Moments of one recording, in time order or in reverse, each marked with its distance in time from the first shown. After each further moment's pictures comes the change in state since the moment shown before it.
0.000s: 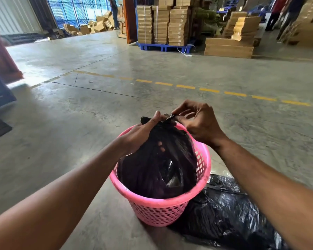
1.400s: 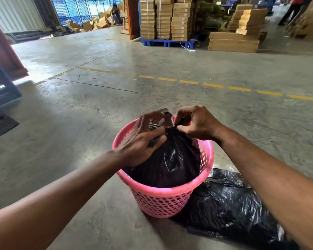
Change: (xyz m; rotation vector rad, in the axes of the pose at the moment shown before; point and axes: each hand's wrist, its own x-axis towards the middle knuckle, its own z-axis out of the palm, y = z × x) left_hand -0.030 -0.042 -0.007 1.168 0.185 0.703; right_hand -0.005 0.015 0.000 -0.224 -0.353 -0.080
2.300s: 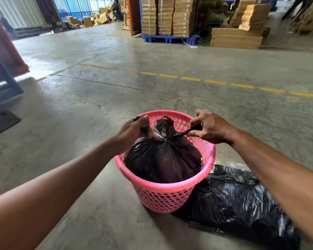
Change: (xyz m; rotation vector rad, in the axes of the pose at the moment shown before) left_hand 0.007 -0.014 -0.006 -1.125 0.010 -0.712; right_hand -0.015 0.047 0.004 -0.275 -0.158 0.087
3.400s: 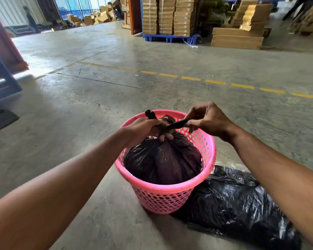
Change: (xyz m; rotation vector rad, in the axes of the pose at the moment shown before) left_hand 0.029 -0.003 0.011 -0.072 -0.172 -0.213; right_hand 0.003 -0.026 -0.010 0.708 0.115 0.069
